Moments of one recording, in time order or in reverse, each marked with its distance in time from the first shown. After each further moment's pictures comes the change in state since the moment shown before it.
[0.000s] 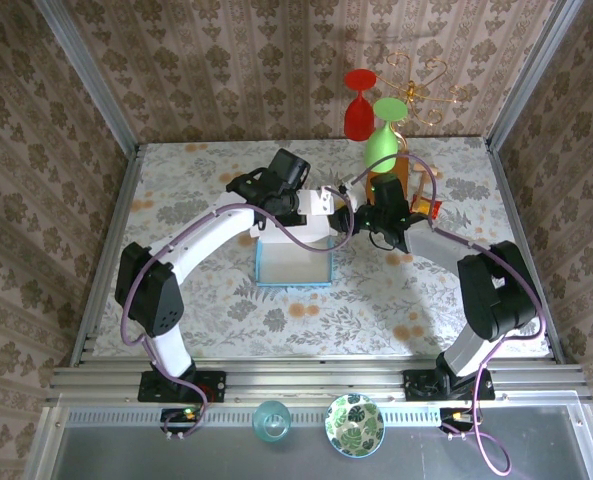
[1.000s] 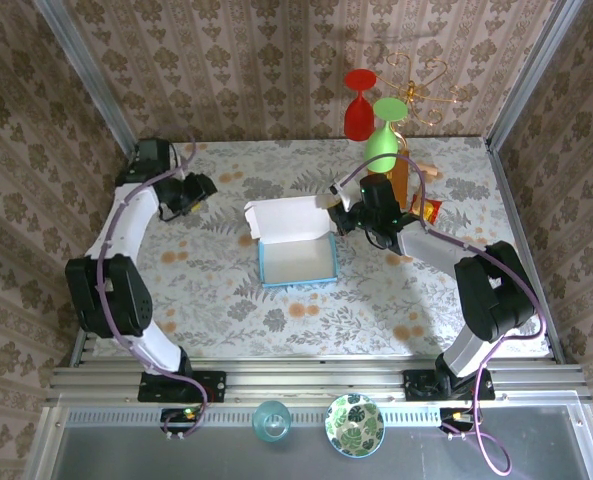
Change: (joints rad) left arm 0.698 -0.101 -0.181 -0.054 0.444 -1.522; right arm 0.062 0.003 0.016 0.028 0.245 -0.108
